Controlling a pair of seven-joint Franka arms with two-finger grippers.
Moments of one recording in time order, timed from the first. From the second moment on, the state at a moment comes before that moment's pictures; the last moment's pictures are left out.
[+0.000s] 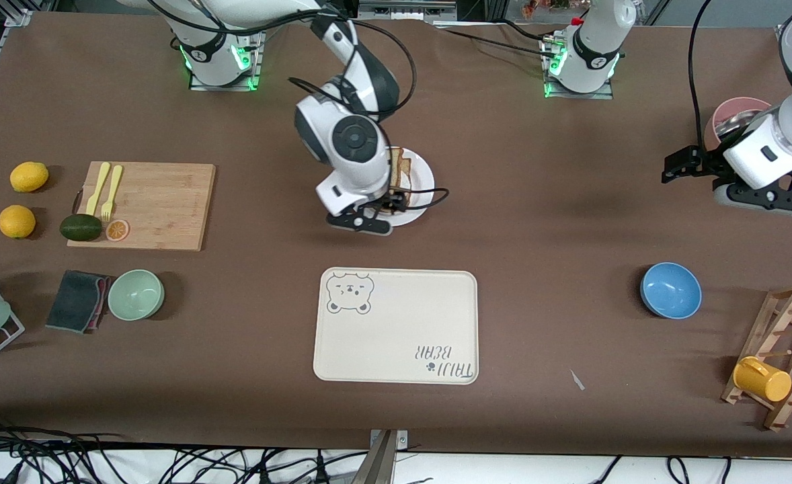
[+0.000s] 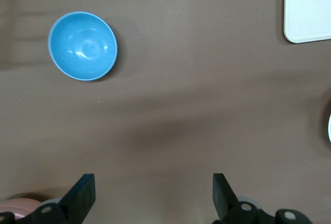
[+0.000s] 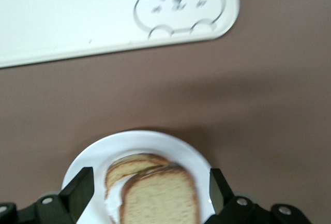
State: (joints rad) left arm 0.07 0.01 -0.04 -1.84 -0.06 1.69 0.17; right arm 0.81 0.57 -0.15 -1.51 0.13 2.00 0.76
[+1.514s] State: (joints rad) left arm 0.04 0.40 -0.17 -1.85 -0.82 1.75 0.52; right arm 0.69 0.31 -0.71 -1.50 0.27 1.60 -0.14
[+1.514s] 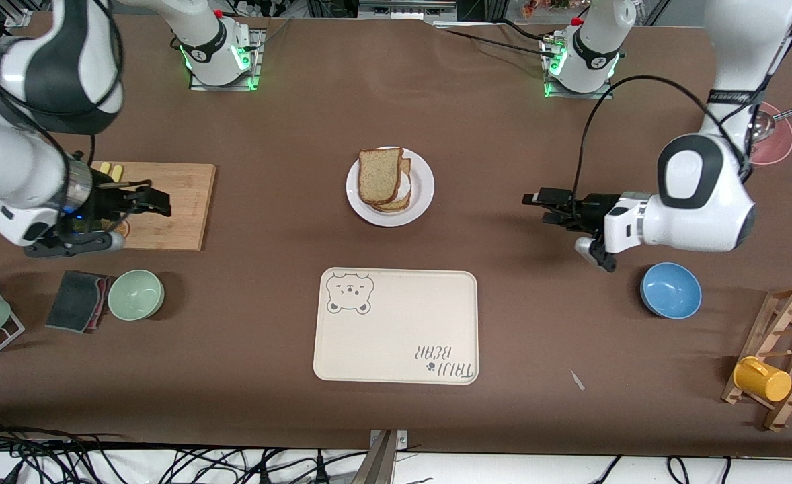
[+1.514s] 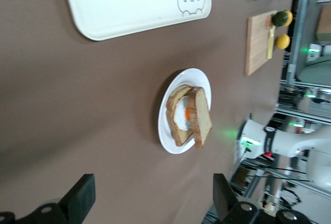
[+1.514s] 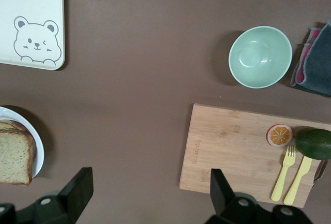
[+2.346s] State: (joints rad) left arm -0.10 0.63 -0.21 -1.86 -1.18 1.84 0.67; right arm 0.09 0.06 -0.12 -1.58 0.02 1.58 -0.16
